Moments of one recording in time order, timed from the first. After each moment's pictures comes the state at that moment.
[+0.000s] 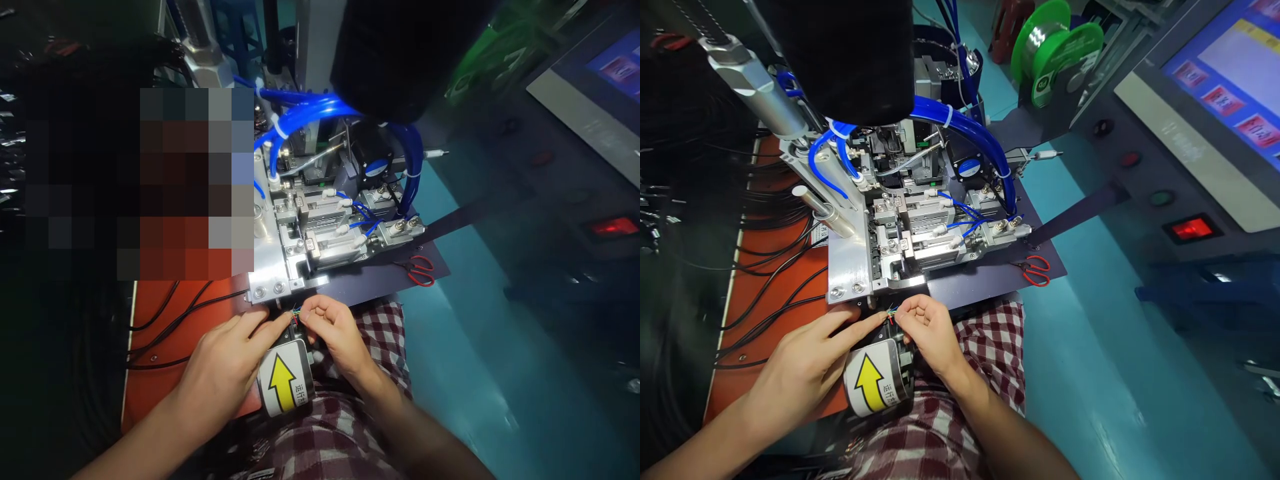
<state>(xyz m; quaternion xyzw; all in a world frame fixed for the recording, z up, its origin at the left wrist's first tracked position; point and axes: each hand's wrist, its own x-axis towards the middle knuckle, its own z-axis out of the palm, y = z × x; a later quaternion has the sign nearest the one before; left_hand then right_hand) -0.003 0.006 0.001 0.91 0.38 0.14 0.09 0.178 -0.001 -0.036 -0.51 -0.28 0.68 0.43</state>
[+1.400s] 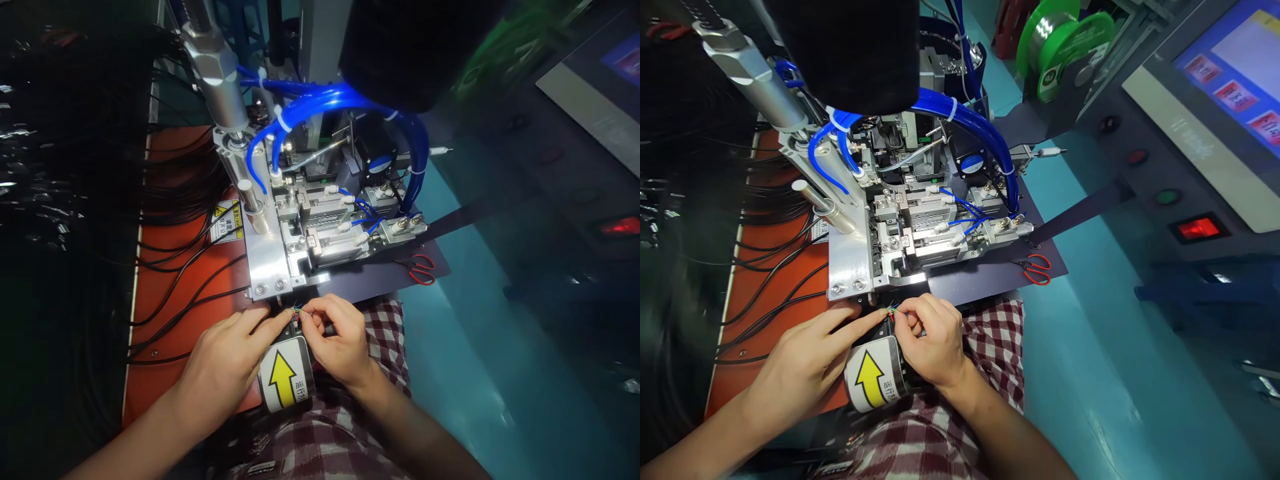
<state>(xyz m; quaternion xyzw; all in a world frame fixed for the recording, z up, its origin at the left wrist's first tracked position) -0.002 0.007 0.002 0.90 0.39 0.14 0.10 0.181 -0.011 -0.036 -0.57 -0.62 0.33 0.42</state>
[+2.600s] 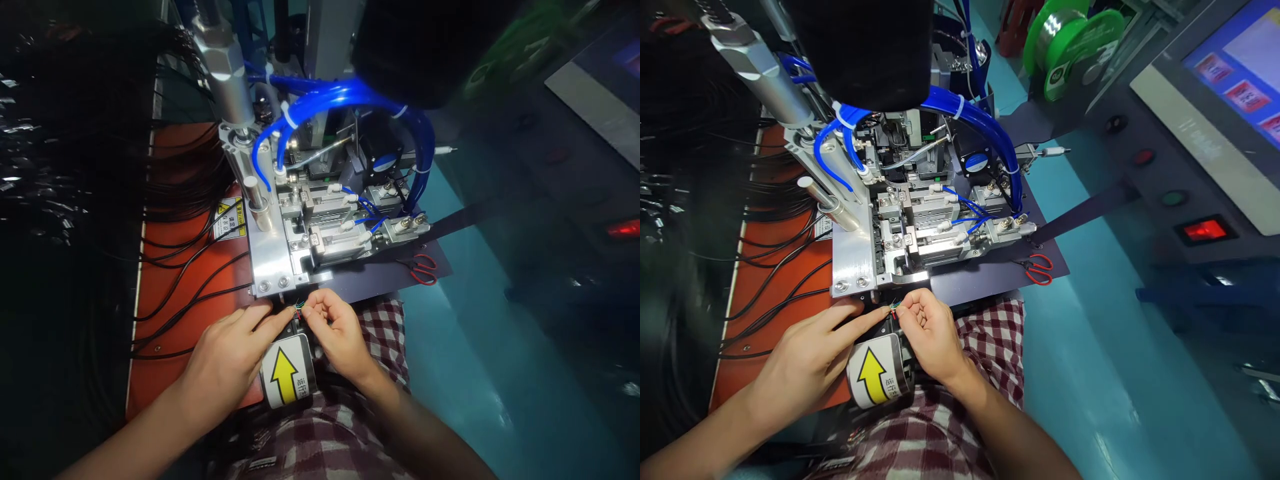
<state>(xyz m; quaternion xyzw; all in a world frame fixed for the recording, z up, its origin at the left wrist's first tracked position) -0.002 0.008 0.000 0.90 0.39 0.14 0.11 0.179 -0.010 -0.039 -0.53 -0.47 0.55 0.43</state>
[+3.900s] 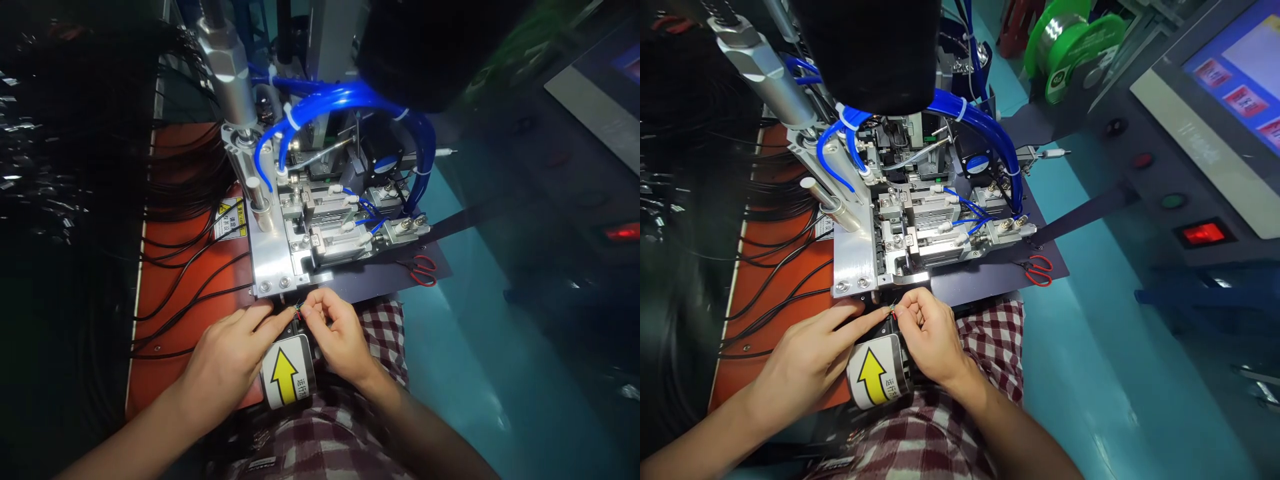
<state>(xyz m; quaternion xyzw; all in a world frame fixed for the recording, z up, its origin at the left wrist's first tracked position) -0.003 0.006 0.001 0.91 0.38 0.15 0.10 0.180 -0.007 -0.030 -0.56 -0.55 0.49 0.39</state>
